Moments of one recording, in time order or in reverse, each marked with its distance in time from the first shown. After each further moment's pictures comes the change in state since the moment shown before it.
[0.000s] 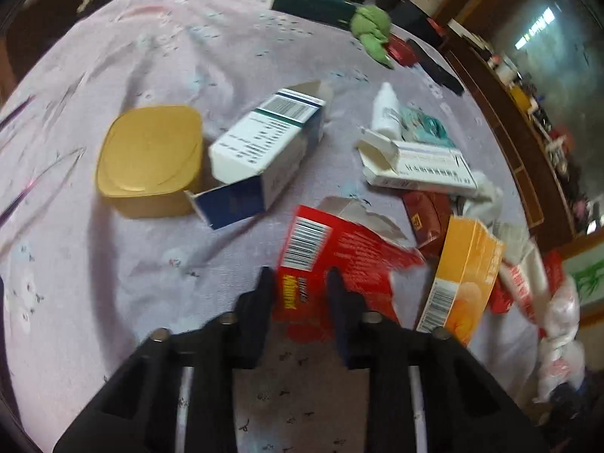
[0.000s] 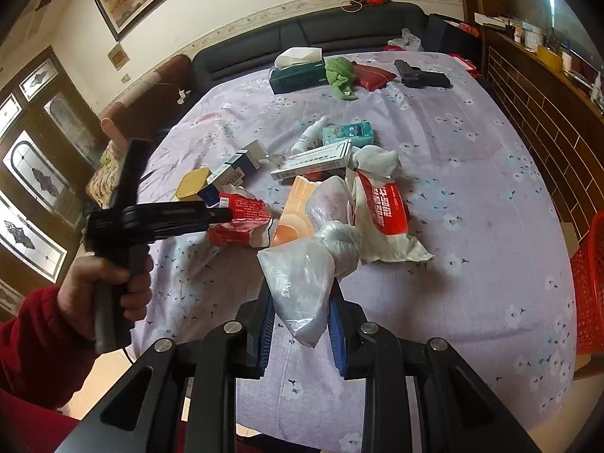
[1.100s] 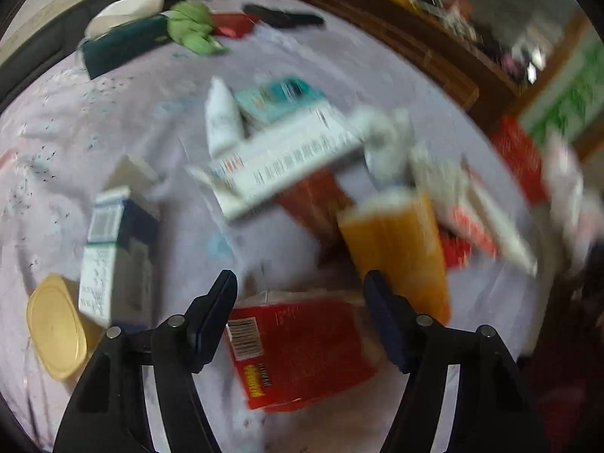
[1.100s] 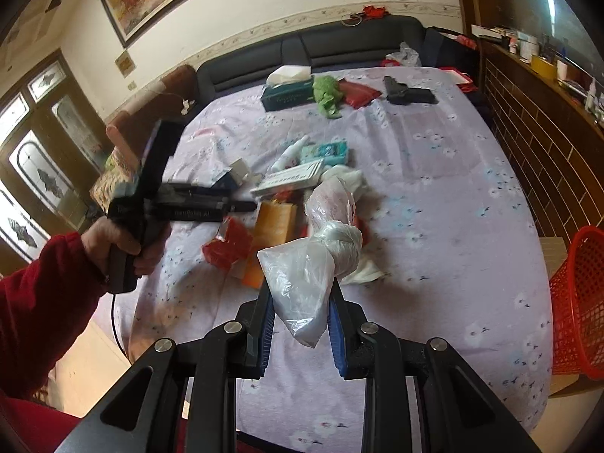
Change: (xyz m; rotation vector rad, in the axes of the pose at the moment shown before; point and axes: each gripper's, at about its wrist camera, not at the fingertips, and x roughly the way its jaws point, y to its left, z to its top) left arm 0.020 -0.077 0.024 0.604 0.114 -0.112; right arm -0.029 -0.048 0.009 -0.011 -0.059 0.020
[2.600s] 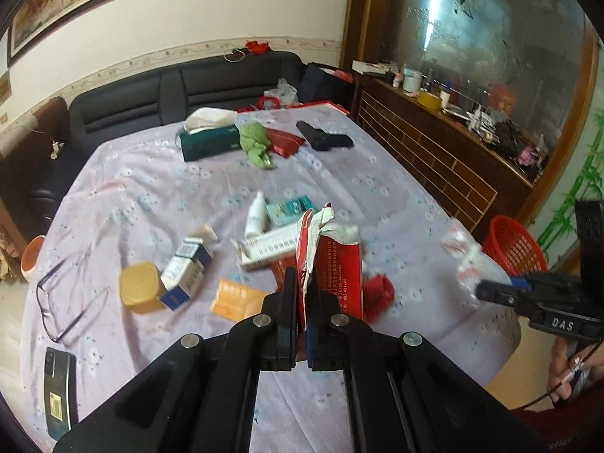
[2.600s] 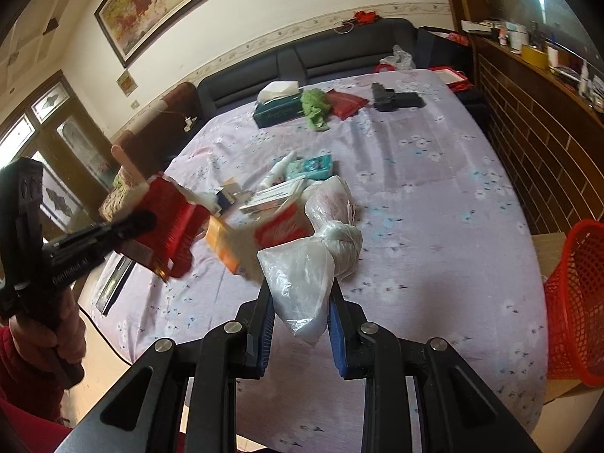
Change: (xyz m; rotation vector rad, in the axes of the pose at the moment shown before) left arm -0.149 -0.109 -0.020 -0.226 -0.411 0.263; right arm -0.017 -0.039 0.004 0.045 -0.038 0.041
